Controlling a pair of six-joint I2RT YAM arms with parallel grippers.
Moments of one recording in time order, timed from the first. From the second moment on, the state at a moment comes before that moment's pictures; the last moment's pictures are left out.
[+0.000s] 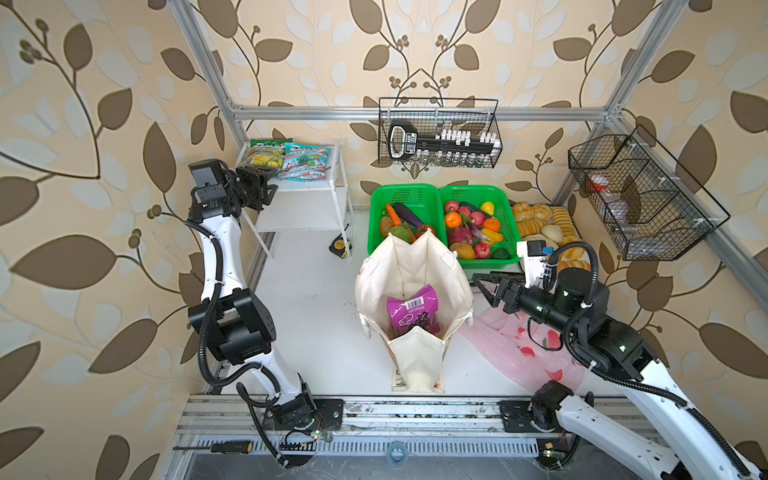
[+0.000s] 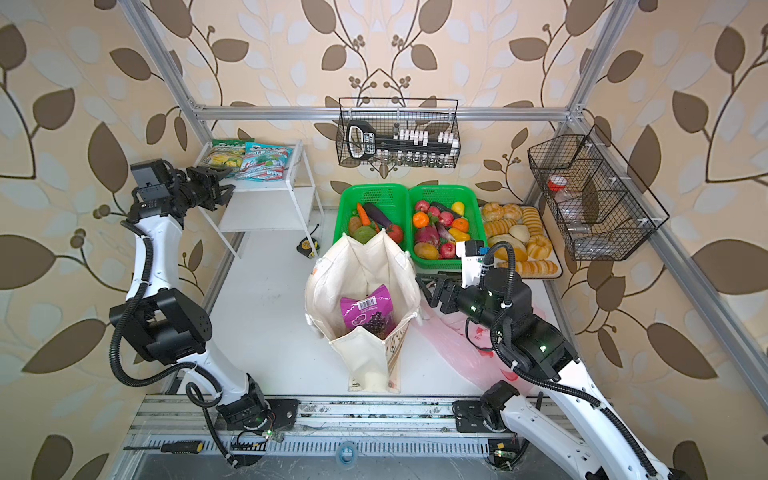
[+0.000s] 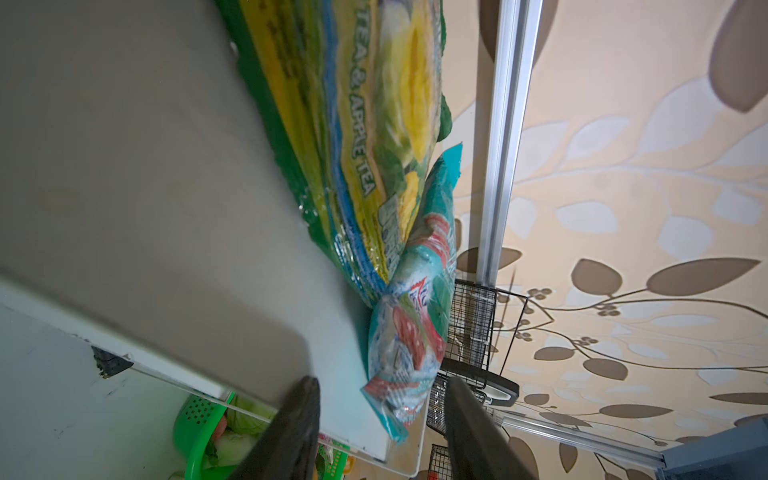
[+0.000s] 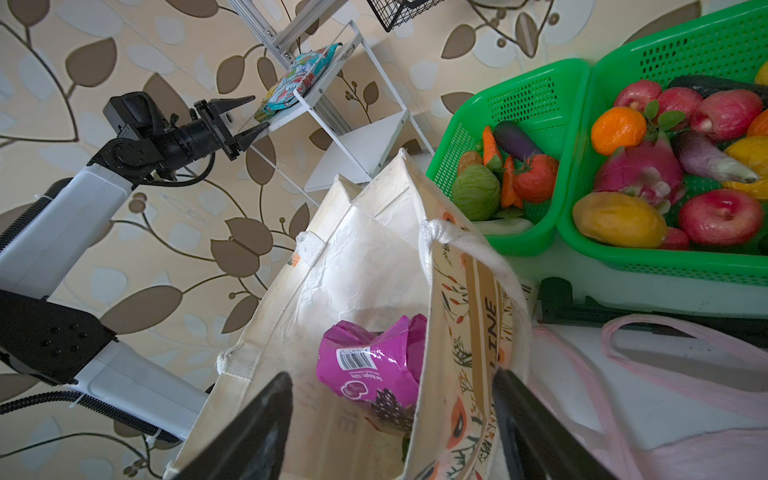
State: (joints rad) left arm 0.44 1.76 1.86 -0.48 0.74 -1.21; right arm 0.56 0.72 0.97 -0.54 -0.12 0.57
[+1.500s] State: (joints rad) left arm 0.35 1.79 1.82 -0.32 0.73 -1.26; right arm 0.56 0.72 0.96 -0.56 -0.12 0.60
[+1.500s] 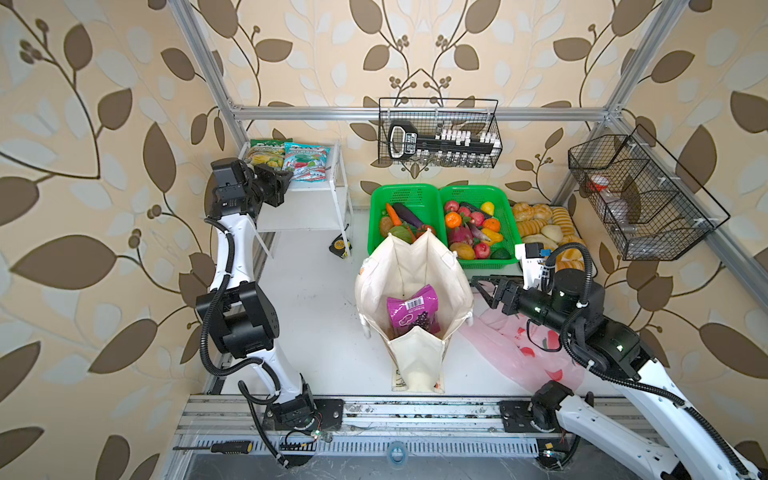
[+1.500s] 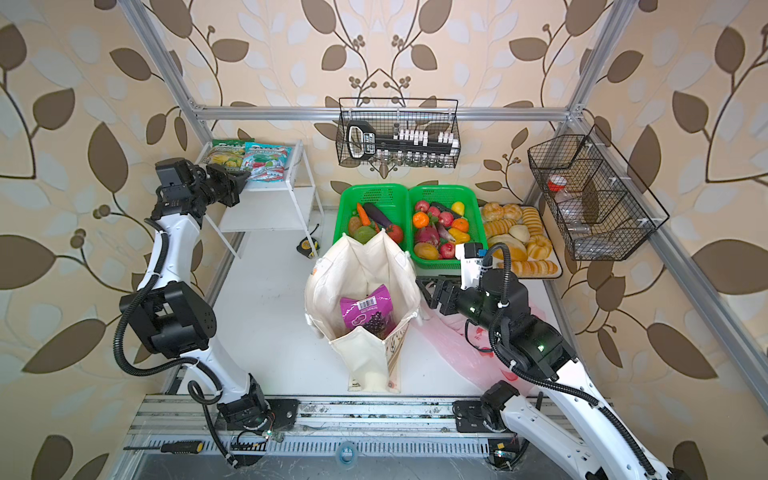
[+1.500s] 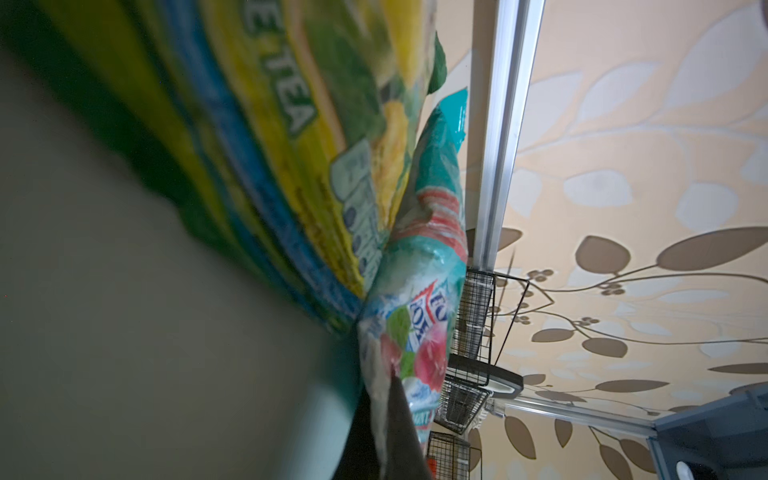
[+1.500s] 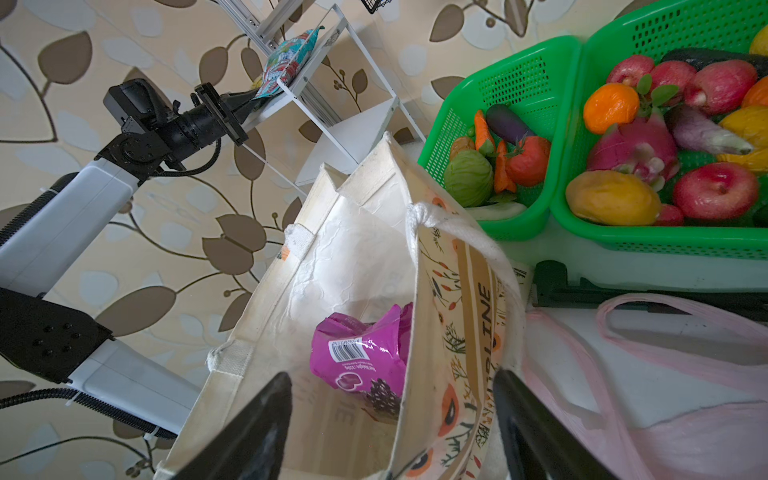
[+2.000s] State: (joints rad) left arm 0.34 1.73 1.90 -0.27 0.78 -1.23; right arm 0.56 0.72 0.95 -0.56 -0.12 0.61
